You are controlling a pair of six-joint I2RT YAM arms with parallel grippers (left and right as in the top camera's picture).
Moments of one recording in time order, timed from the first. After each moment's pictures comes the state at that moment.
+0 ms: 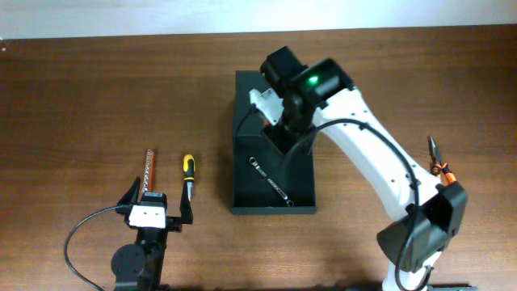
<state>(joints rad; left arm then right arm) 0.01 0.01 0.01 -0.07 0.07 0.09 0.57 1.94 1.95 -1.45 -0.20 -0.12</state>
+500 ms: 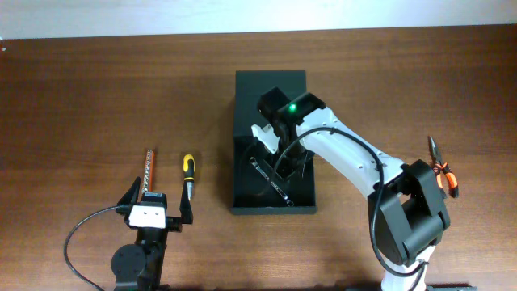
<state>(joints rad) 0.01 0.01 0.01 -0.07 0.07 0.09 0.58 1.98 1.57 -1.19 -0.20 -0.13</state>
